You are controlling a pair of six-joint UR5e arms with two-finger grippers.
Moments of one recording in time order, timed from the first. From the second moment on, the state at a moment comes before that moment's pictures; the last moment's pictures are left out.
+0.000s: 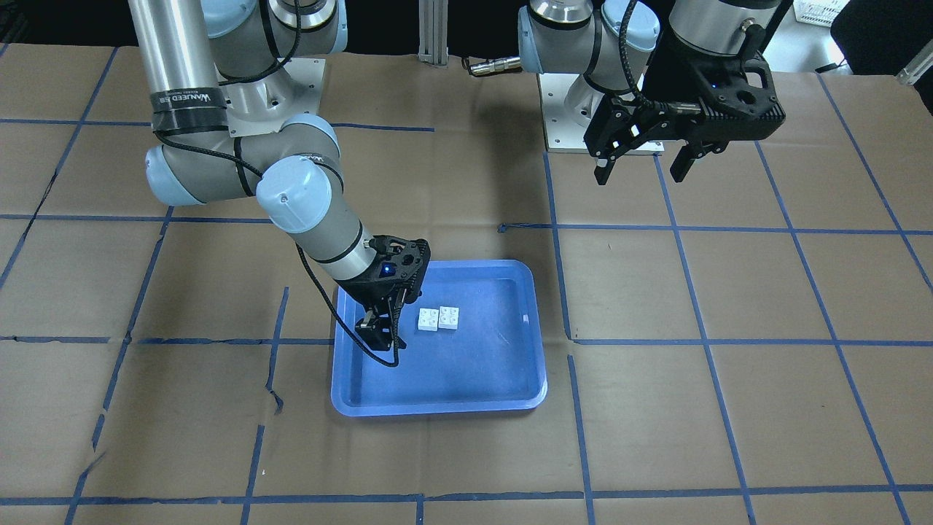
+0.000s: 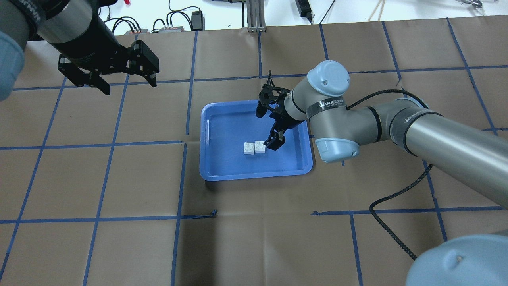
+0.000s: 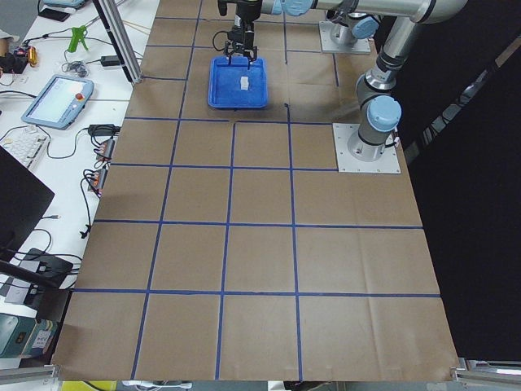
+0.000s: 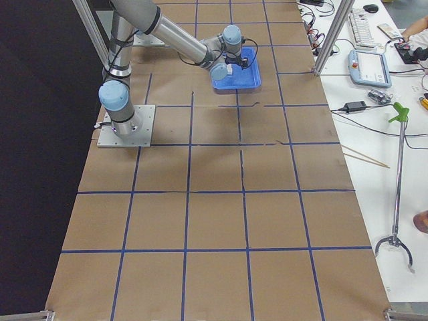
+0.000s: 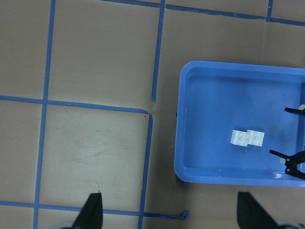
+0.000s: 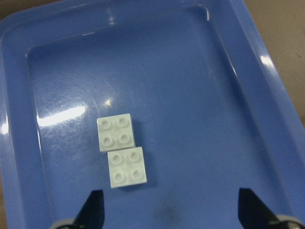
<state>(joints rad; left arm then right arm) -1.56 -1.52 -1.56 -1.52 1.53 -0.10 1.76 -1.19 1.87 -2.42 -1.21 -1.09</state>
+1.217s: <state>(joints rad) -1.56 -1.53 -1.55 -1.53 1.53 -0.11 1.63 -1.44 1.52 -1.62 -1.57 -0.32</state>
